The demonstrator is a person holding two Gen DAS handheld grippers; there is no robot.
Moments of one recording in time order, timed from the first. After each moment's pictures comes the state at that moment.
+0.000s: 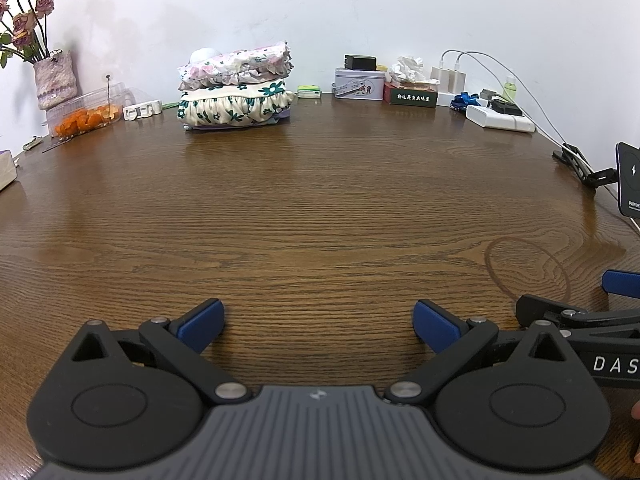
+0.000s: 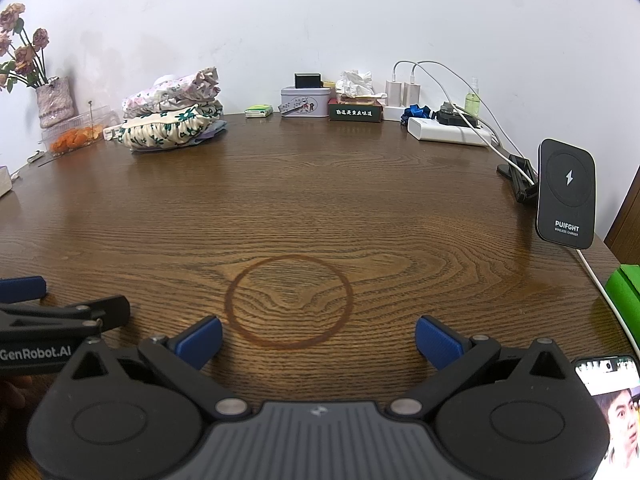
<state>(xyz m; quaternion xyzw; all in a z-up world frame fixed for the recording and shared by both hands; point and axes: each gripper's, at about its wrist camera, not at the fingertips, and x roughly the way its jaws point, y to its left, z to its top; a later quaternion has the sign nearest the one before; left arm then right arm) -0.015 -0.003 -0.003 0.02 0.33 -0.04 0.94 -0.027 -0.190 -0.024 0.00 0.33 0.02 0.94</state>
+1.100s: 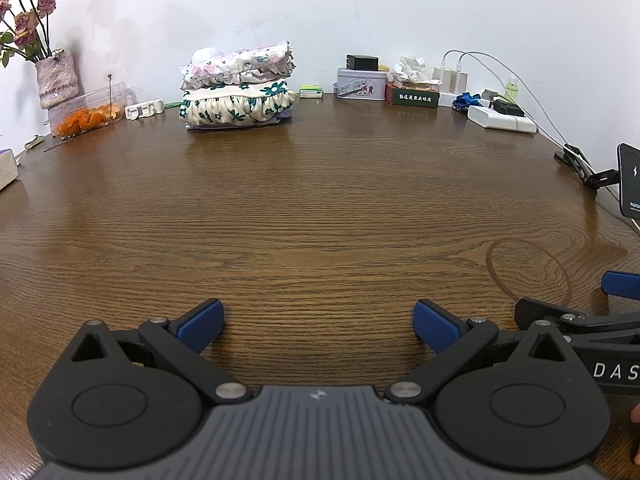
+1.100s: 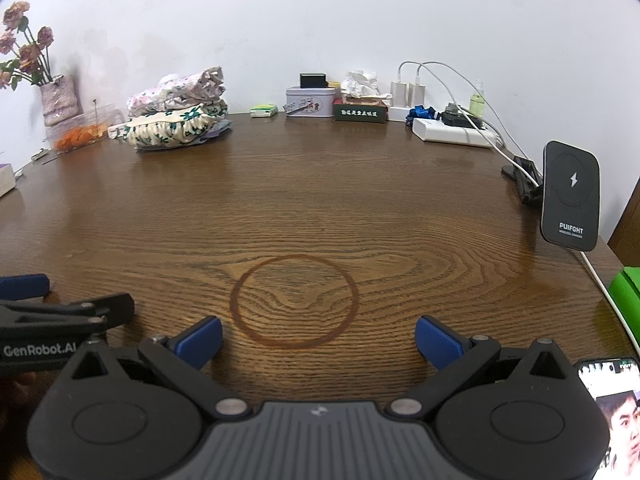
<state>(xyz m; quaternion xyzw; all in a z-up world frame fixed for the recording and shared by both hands) -0.015 -0.001 -0.003 0.02 0.33 -0.04 0.94 -0.027 -0.190 -0.024 0.00 0.33 0.03 0.94</state>
